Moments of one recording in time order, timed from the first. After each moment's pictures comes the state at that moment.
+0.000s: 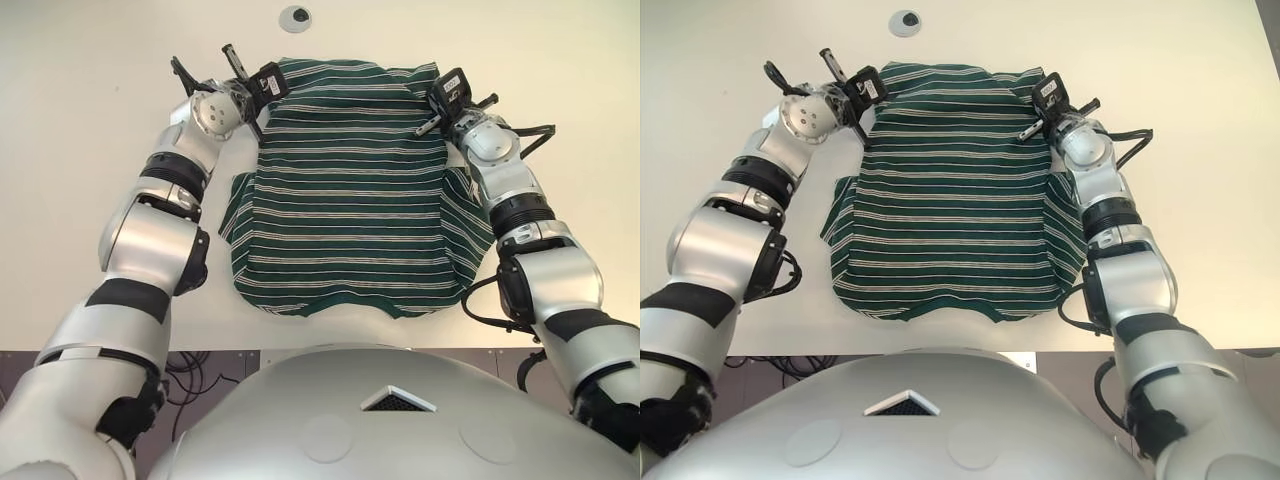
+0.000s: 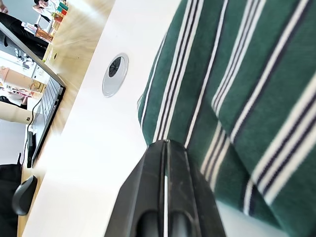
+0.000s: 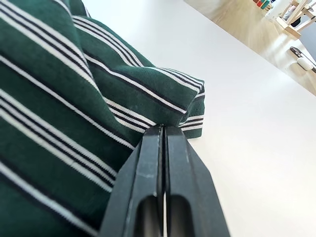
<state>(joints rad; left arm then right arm) -0.85 0.31 -0.37 1.23 0.39 -0.24 -0.33 -0.64 -0.28 0.17 1.05 -0.13 -0.18 0.24</state>
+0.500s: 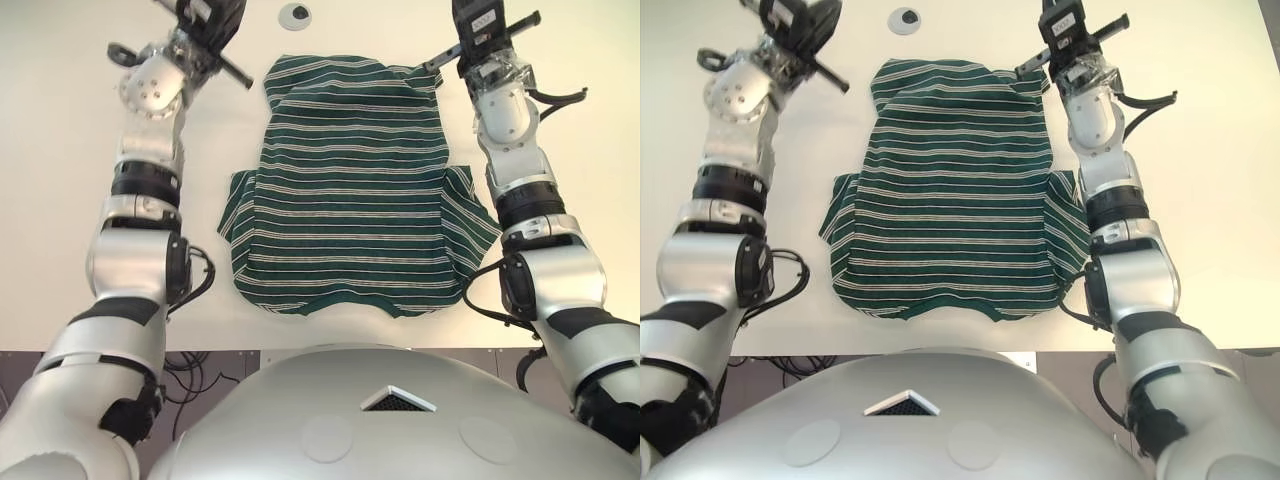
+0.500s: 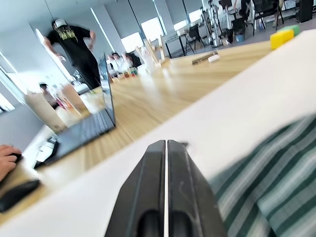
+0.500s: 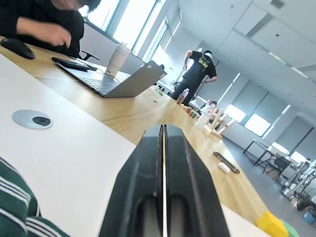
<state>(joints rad) -0.58 0.42 -0.01 0.76 -0.07 -0.26 -0.60 -0.56 -0.29 0.11 0.71 -0.19 -0.54 0.05</state>
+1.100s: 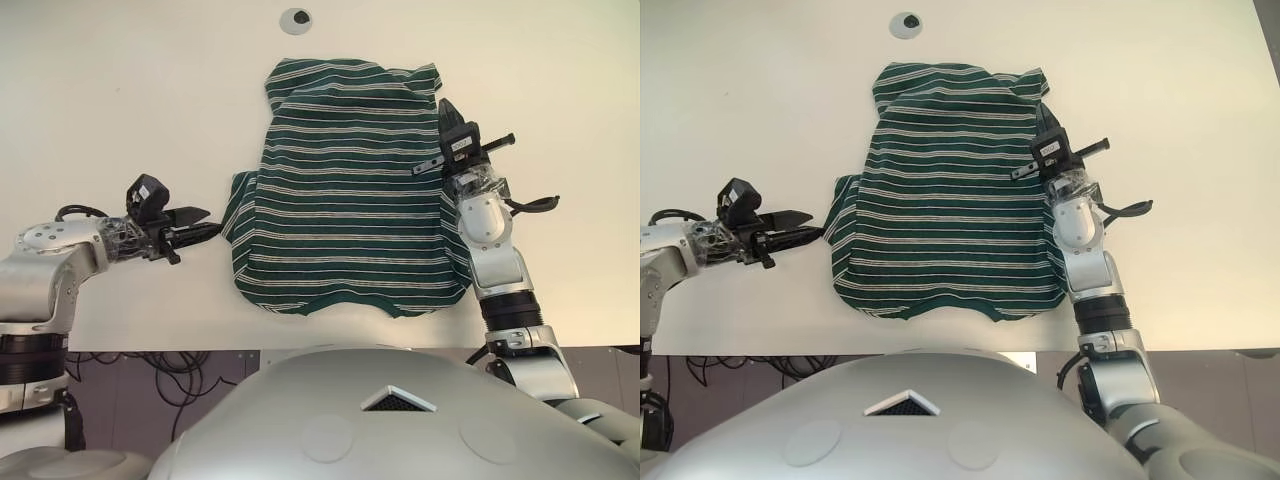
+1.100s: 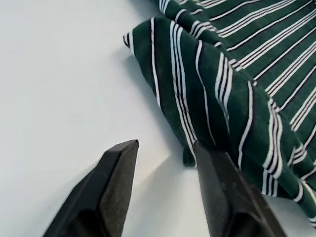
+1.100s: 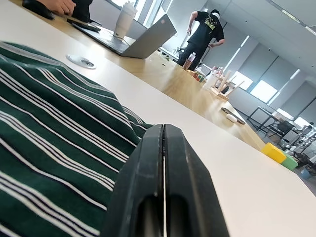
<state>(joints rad) 0.16 0.86 0.10 -0.16 -0.47 0.74 -0.97 -0.05 -0.25 0.15 0.21 -0.32 -0.26 -0.02</state>
